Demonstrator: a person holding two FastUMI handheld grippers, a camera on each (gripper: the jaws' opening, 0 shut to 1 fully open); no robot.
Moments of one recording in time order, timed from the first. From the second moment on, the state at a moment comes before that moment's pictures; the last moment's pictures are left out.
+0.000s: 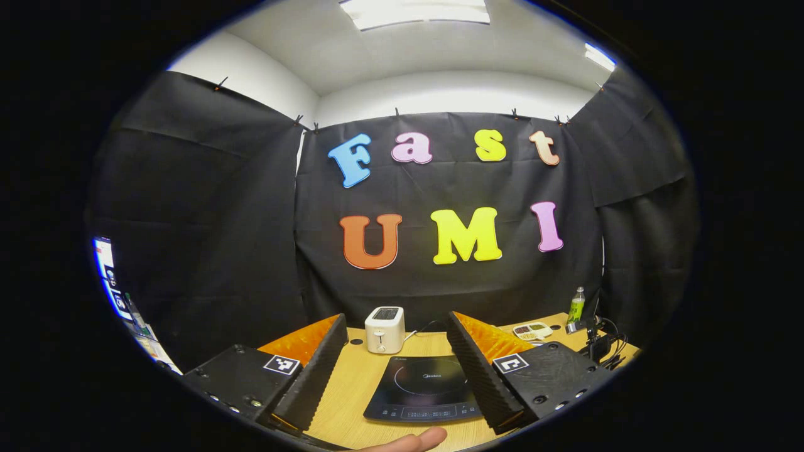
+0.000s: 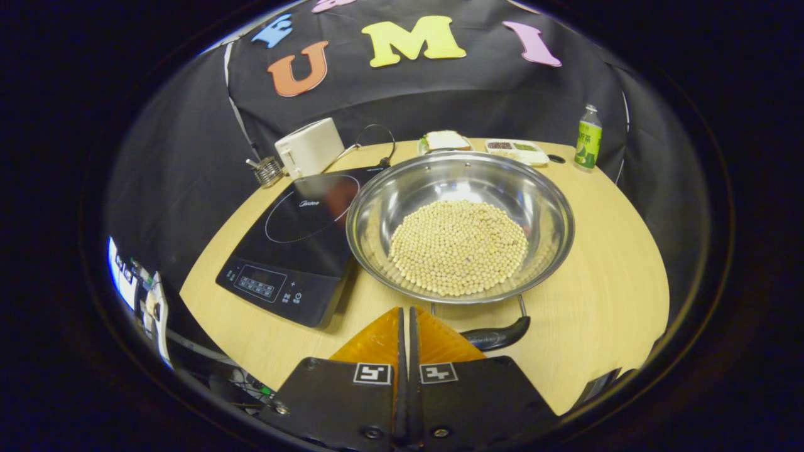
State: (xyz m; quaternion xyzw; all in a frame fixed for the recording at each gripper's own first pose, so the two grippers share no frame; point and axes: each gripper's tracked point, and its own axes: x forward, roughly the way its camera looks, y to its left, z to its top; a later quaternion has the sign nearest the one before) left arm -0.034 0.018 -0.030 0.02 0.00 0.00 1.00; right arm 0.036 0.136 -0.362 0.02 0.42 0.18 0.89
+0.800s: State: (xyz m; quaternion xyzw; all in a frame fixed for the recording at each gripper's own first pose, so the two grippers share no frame) left arm -0.041 -0.011 -0.040 0.00 0.01 -0.05 1.00; right arm 0.055 0.076 -0.367 -0.04 0.43 0.19 0.88
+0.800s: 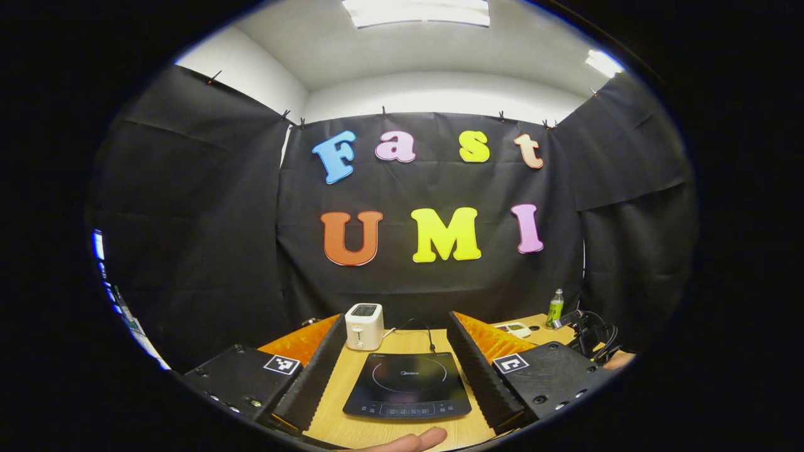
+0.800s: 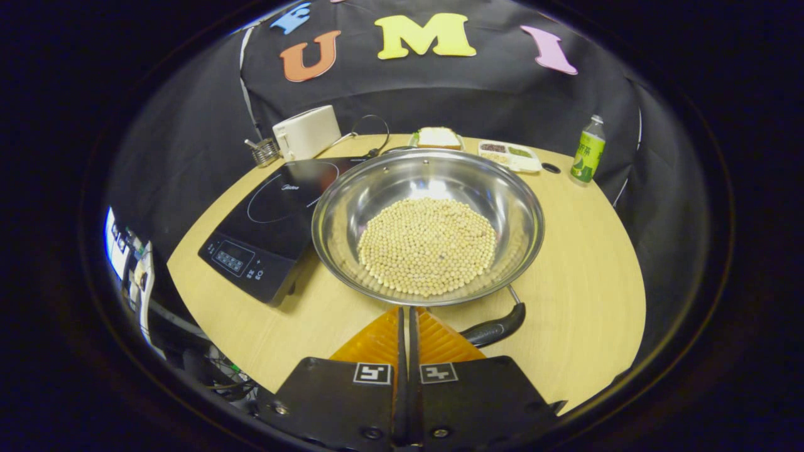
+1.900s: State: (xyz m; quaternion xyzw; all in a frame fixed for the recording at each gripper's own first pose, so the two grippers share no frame) left arm 0.002 -0.006 -0.077 0.02 0.04 -0.03 1.00; right arm 0.142 -0.015 -0.385 -0.05 0.42 0.14 0.90
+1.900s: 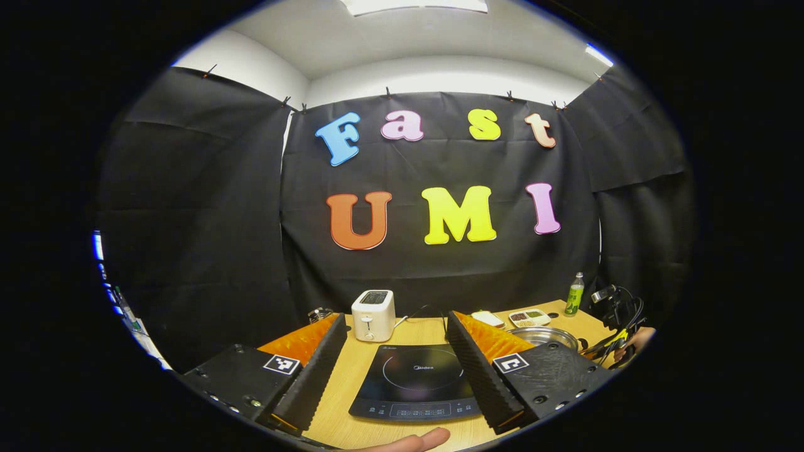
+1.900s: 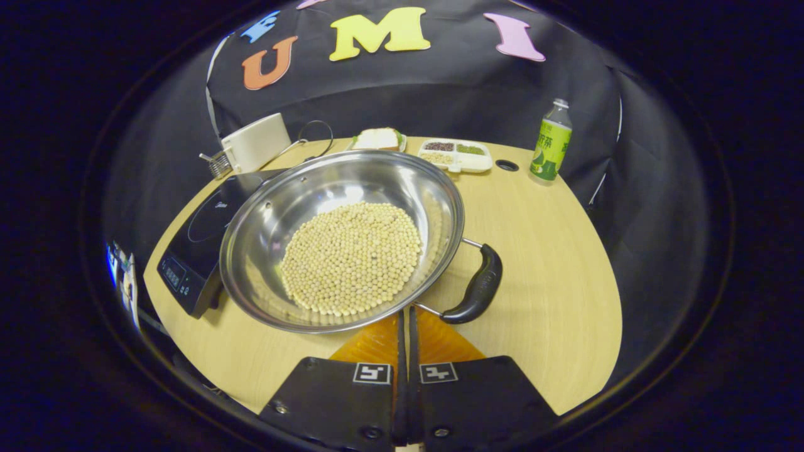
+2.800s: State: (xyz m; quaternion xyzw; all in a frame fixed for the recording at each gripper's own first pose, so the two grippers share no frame) left arm 0.021 -0.043 -0.101 0.00 0.07 -0.07 1.00; right arm 0.201 -0.042 -0.349 0.00 0.29 0.03 0.96
